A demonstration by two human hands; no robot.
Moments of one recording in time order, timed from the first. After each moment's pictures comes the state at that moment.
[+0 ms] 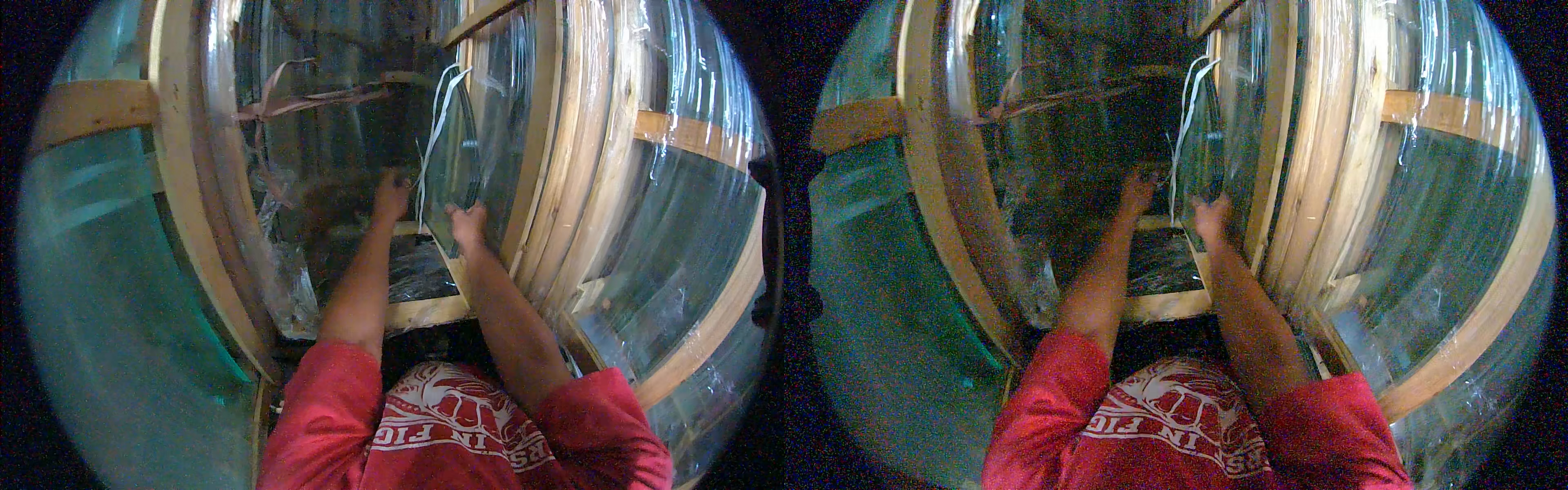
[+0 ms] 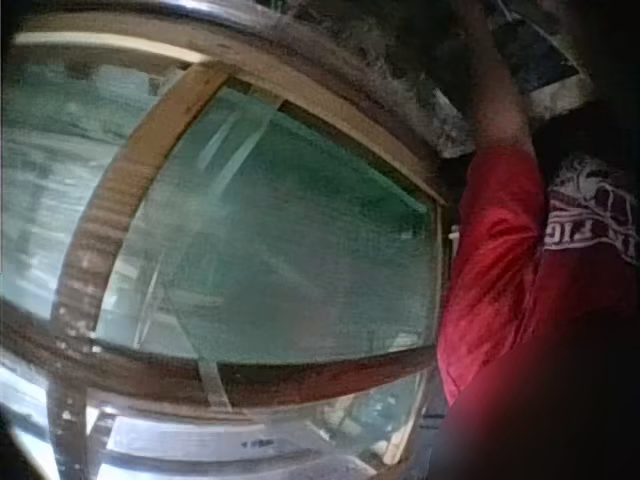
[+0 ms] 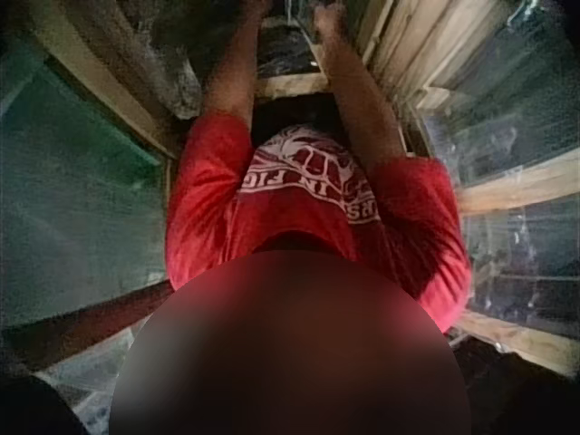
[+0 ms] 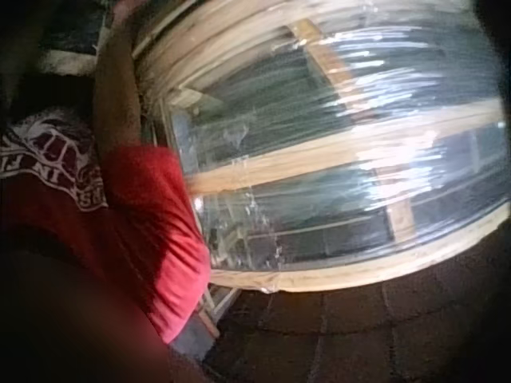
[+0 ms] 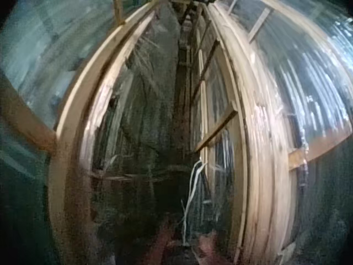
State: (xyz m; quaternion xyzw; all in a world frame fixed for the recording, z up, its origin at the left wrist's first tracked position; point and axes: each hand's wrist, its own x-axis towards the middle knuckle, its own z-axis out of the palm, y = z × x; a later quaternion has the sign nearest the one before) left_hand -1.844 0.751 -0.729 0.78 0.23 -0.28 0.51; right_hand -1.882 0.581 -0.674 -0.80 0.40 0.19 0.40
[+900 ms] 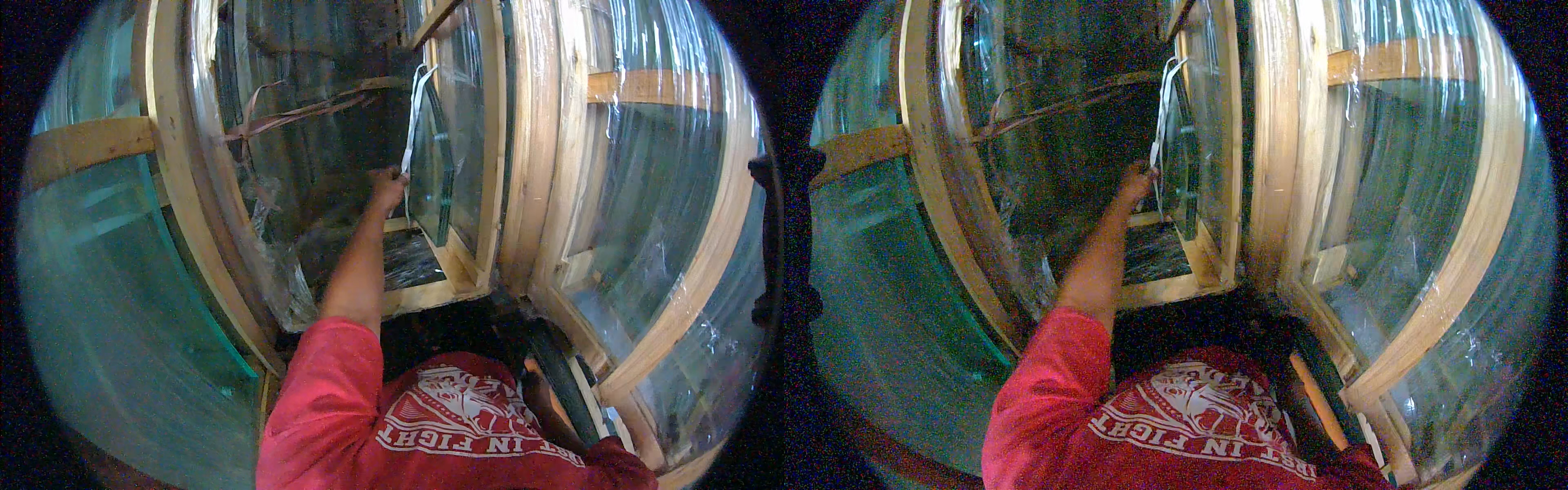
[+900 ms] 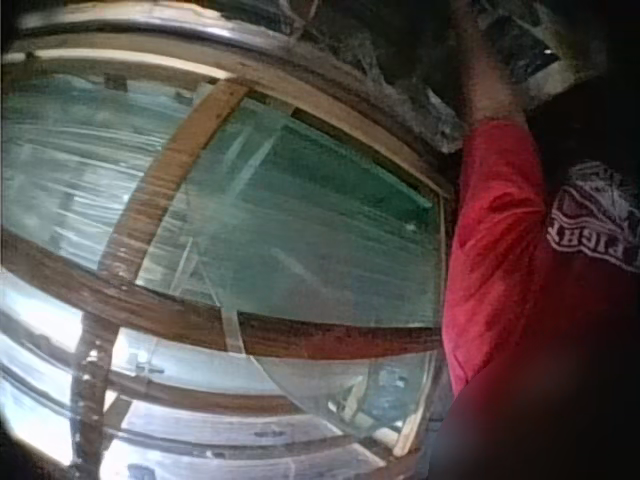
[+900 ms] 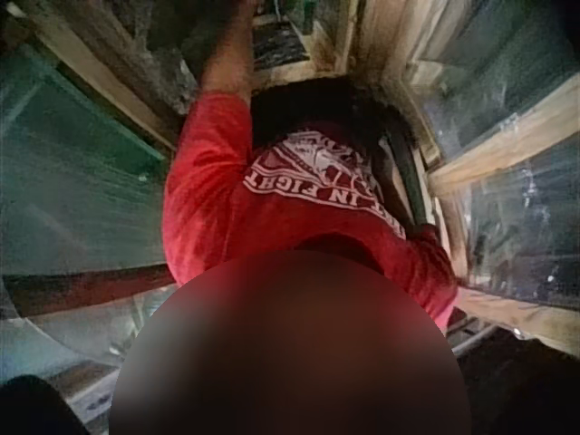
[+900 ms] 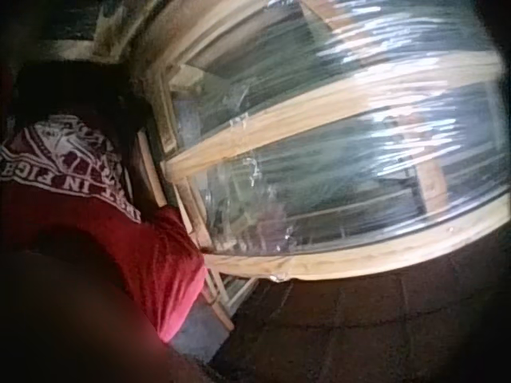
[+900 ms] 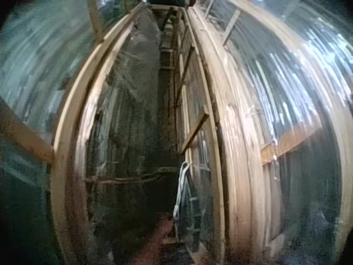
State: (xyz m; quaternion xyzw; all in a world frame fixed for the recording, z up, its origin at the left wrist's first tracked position) left_hand -1.839 0.723 -0.762 0.79 0.19 -0.35 0.46; right_hand -2.071 0.505 -0.325 -0.76 0.40 0.45 0.25
